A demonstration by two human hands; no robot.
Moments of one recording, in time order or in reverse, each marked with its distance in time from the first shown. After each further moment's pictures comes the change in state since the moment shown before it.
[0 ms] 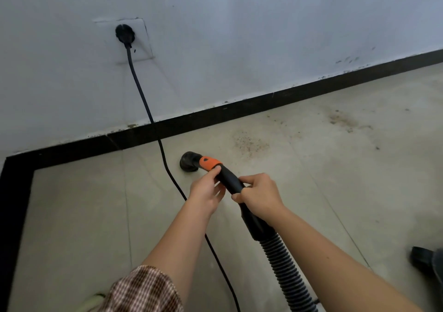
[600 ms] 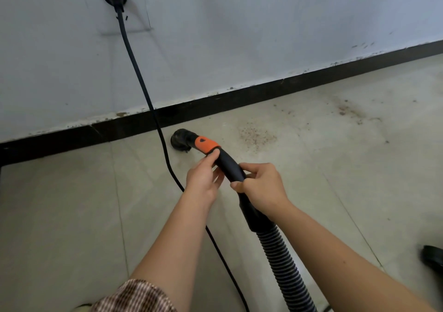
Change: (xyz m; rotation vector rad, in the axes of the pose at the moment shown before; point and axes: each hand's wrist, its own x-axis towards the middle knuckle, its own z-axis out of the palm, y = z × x) left_hand 0.051 0.028 -0.010 -0.080 -0.080 0.032; right_hand 0.033 -0.019 0.031 0.107 0.073 -0.022
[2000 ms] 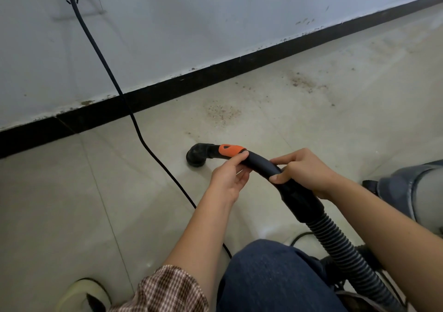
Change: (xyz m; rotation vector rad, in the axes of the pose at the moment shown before) left_hand -0.088 -0.087 0.029 0.179 -0.230 -0.254; right_hand -0.089 0.043 -0.114 0.029 -0.083 0.237
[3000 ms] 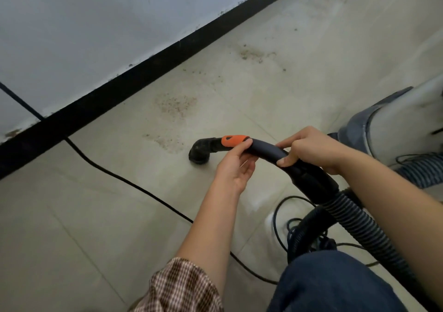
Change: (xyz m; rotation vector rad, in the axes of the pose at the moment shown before) left_hand -0.004 -0.047 0.055 0.140 -0.145 -0.177; right_hand -0.036 0.043 -0.050 0.004 0.167 0.127
